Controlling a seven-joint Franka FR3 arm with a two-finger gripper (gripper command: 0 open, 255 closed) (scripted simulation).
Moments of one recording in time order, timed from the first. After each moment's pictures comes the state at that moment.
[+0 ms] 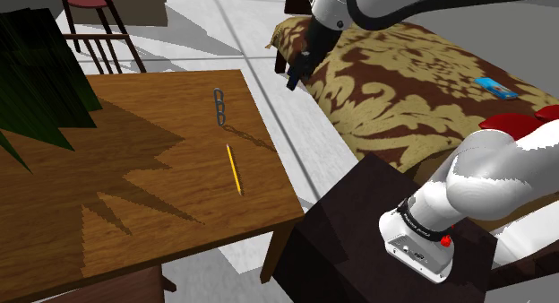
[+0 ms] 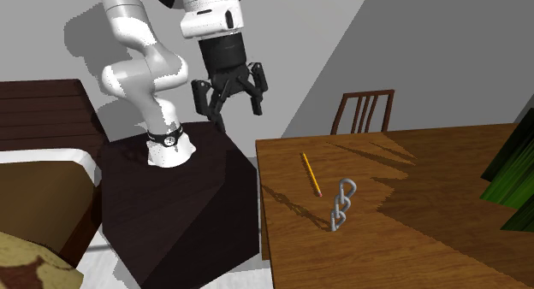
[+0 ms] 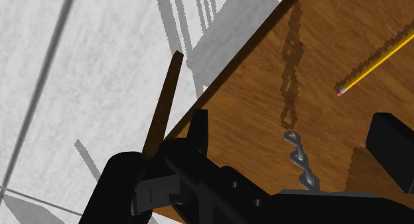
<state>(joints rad) 0.06 -0.46 0.15 -2.41 0.12 2.16 -0.06</state>
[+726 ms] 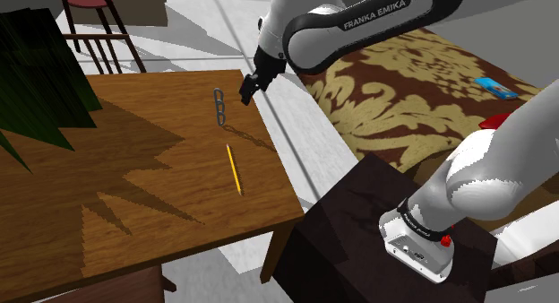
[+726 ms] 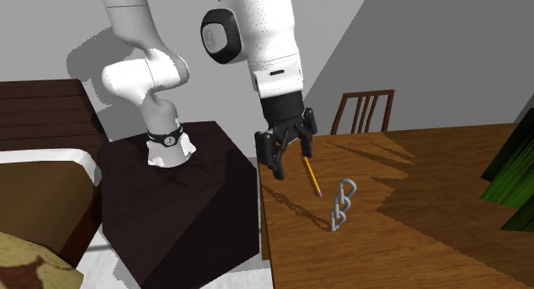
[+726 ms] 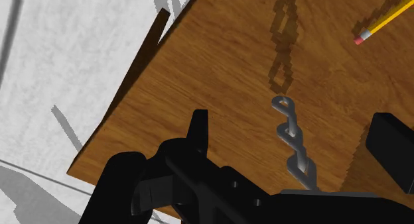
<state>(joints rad) 0.06 -0.09 0.25 -2.28 0.01 2.49 0.04</state>
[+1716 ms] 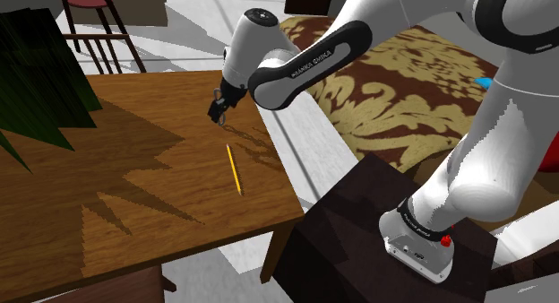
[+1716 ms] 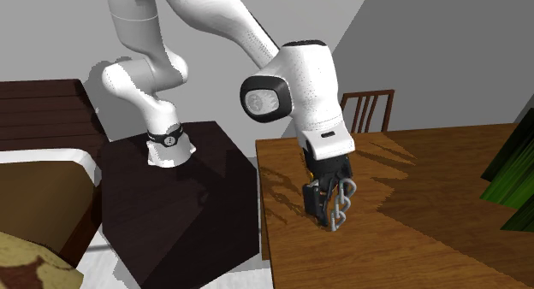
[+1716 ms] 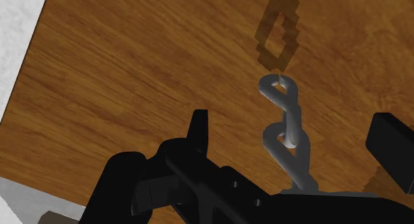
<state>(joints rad) 0.13 0.29 0.23 -2.09 -0.25 2.71 0.24</state>
